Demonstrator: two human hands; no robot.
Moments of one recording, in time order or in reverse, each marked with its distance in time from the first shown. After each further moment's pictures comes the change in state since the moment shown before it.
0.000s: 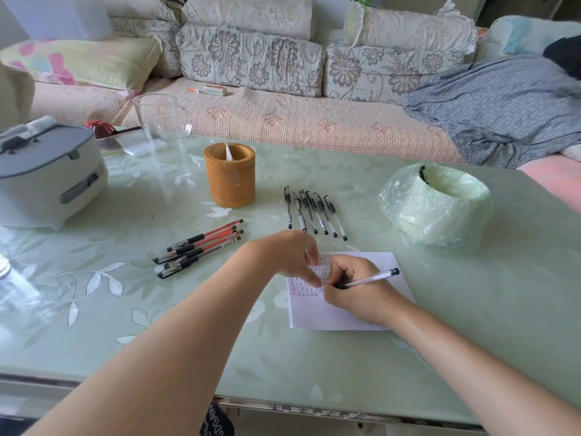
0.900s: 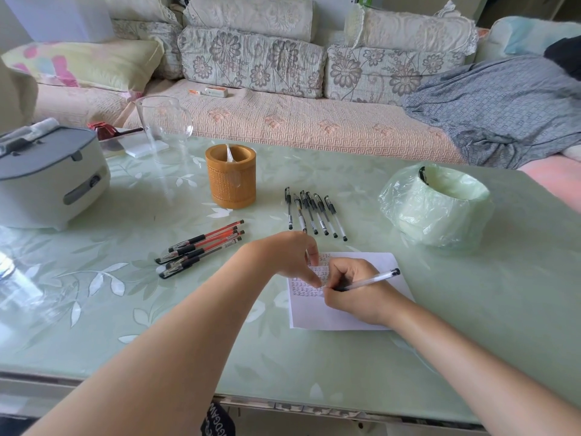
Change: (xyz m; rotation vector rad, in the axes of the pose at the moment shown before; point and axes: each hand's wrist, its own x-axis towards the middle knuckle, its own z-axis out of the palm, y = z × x) left_hand -0.002 0.000 0.000 -0.026 -0.008 -0.014; right_hand -0.001 -0.001 -0.003 0.032 -0.060 0.024
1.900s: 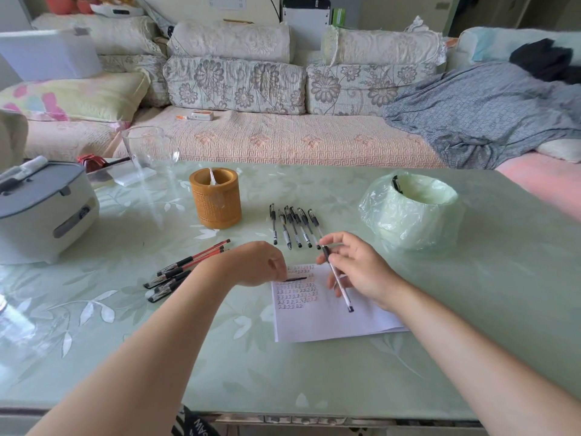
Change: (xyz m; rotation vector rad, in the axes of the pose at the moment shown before) left_hand -0.026 -0.008 -0.024 0.024 0.004 -0.031; right_hand 0.005 -0.020 -0.036 0.340 0.150 0.042
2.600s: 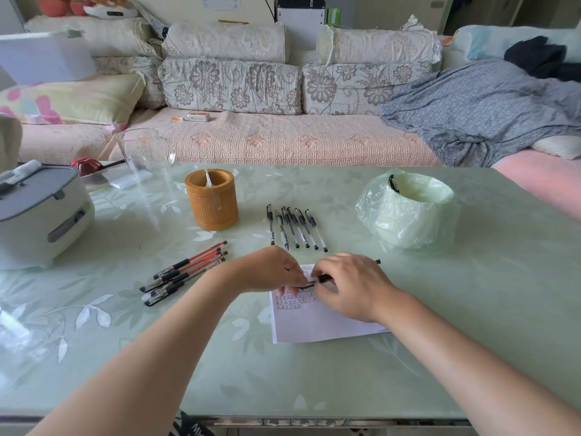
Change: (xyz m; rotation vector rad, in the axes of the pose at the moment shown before) left_hand -0.003 0.027 0.011 -0.217 -0.058 0.061; right_hand -0.009 0.002 0.006 -1.166 -0.040 -0.373
